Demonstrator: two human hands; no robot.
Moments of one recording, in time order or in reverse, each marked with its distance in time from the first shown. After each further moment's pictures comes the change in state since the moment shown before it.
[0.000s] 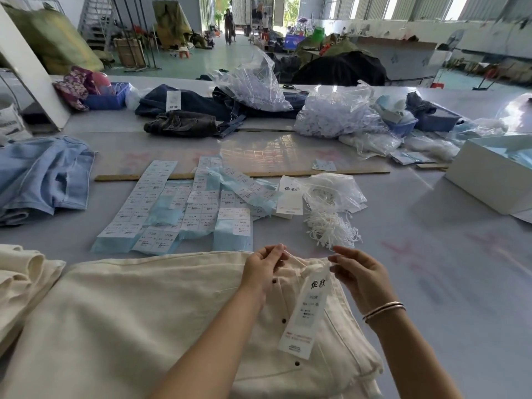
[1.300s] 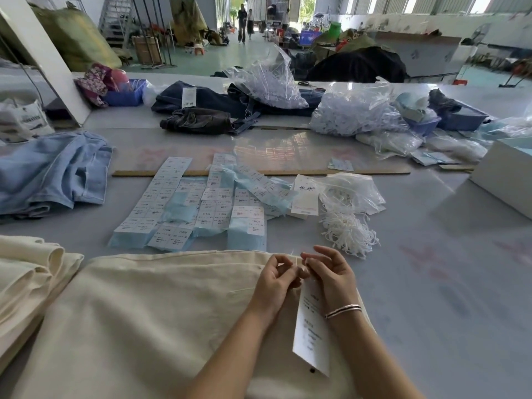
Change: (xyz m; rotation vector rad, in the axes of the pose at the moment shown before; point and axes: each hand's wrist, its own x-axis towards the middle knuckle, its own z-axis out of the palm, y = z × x) left_hand -0.014 -0.018 -0.014 -0.017 -0.145 0.121; right_hand 0.018 0.058 0.053 0.023 -0.015 -0.070
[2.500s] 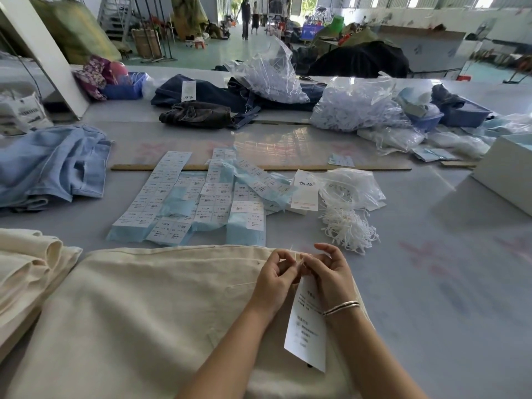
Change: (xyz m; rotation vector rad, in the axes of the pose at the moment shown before) left_hand -0.004 -0.003 0.002 0.081 -0.013 0.082; right_hand 0.003 0.007 -0.006 -0.041 -0.046 0.001
